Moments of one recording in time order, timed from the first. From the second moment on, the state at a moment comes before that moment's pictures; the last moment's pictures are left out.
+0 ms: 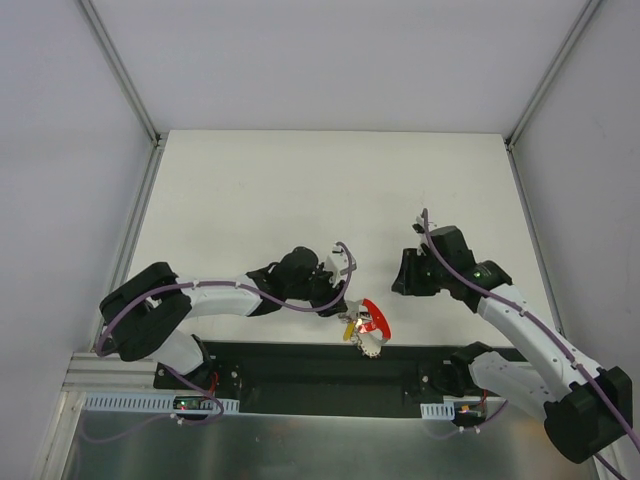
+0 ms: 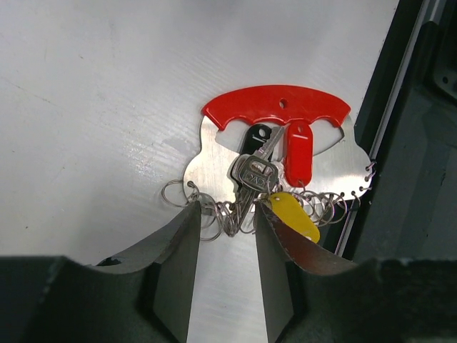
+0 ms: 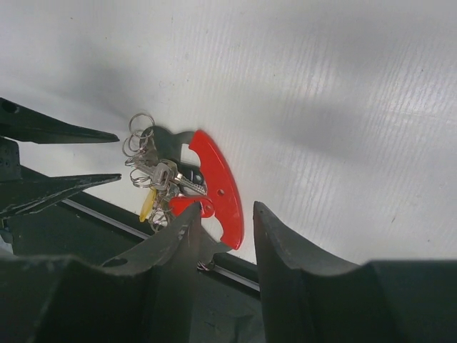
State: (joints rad) left arm -0.95 1.48 0.60 0.29 0.37 -0.15; right arm 0.49 0.95 0.69 -0.67 -0.17 0.43
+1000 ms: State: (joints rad) left arm -0.95 1.60 0.66 0.22 0.42 -0.15; right arm 0.44 0.92 0.68 -0.63 -0.28 0.39
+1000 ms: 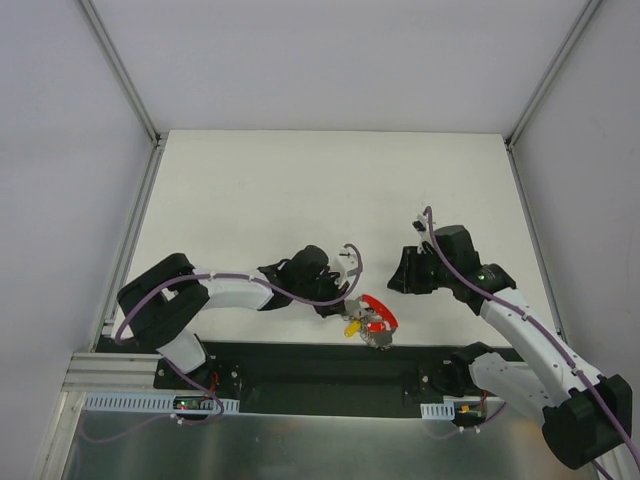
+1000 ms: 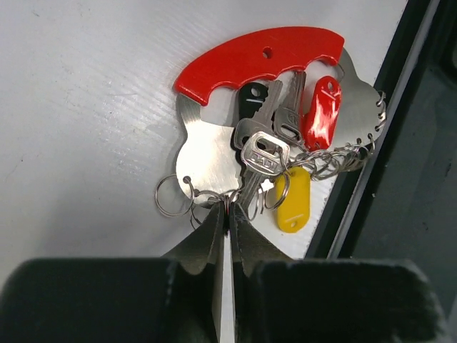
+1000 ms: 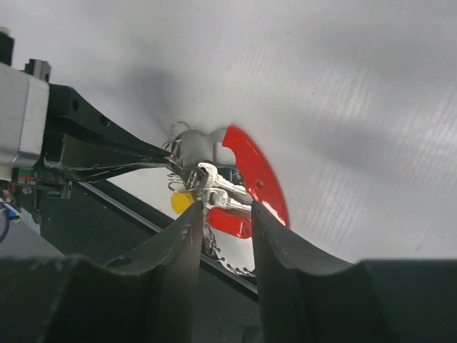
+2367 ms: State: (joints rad) left arm -0.84 0.97 0.83 -0.07 0.81 0.14; right arm 0.88 0.51 0.42 -0.02 -0.46 -0.09
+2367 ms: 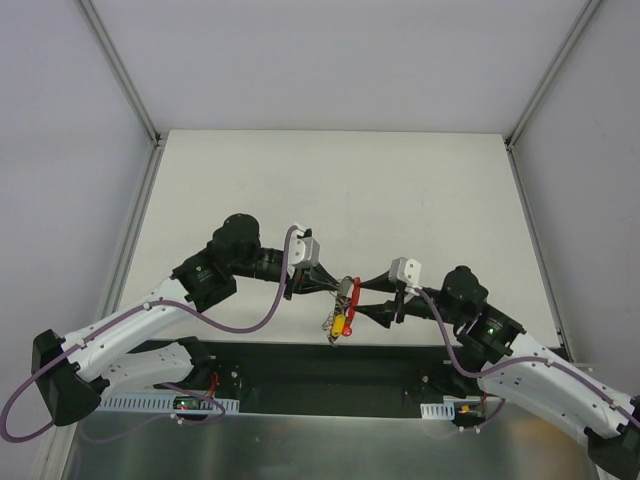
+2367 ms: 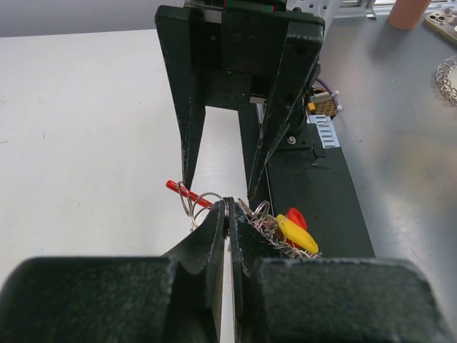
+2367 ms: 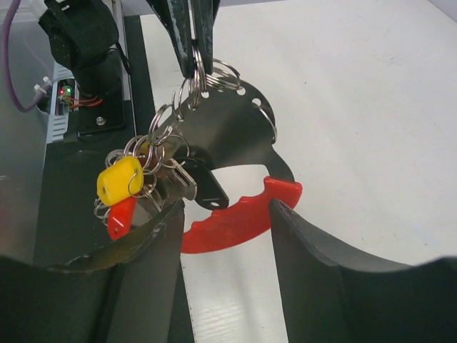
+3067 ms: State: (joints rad) left arm -0.84 0.95 0.83 -0.08 0.77 0.13; right arm 1.11 0.61 0.45 -0.01 -0.23 -0.23
